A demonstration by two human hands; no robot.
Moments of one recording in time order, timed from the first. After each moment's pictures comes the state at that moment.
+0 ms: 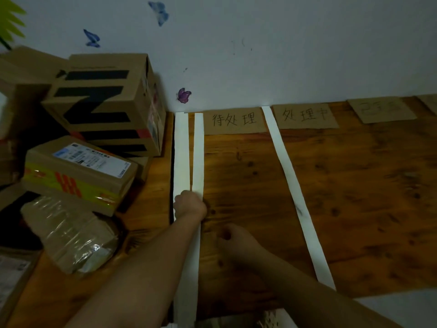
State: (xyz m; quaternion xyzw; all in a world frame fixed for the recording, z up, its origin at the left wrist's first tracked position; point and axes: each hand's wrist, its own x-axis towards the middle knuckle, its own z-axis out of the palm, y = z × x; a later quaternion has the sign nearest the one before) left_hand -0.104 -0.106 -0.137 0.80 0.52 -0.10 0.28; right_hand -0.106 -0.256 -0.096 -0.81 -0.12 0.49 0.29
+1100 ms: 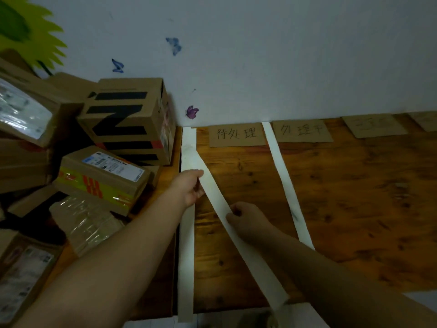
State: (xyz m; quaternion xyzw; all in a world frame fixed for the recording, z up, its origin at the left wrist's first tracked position) left_hand -0.103 -0.096 -0.022 0.41 0.48 0.06 0.77; right_hand -0.089 -0.265 -0.021 -0.84 -0.19 0.38 0.34
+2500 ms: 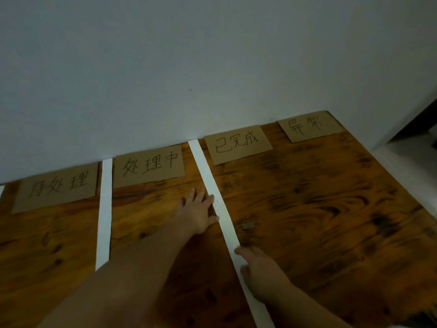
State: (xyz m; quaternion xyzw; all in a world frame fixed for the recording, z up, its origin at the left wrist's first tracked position) left_hand 0.289 -0.435 -0.130 0.96 0.11 -0.25 0.10; right_hand 0.243 -0.645 -0.110 -0.89 -0.22 0.36 0.18
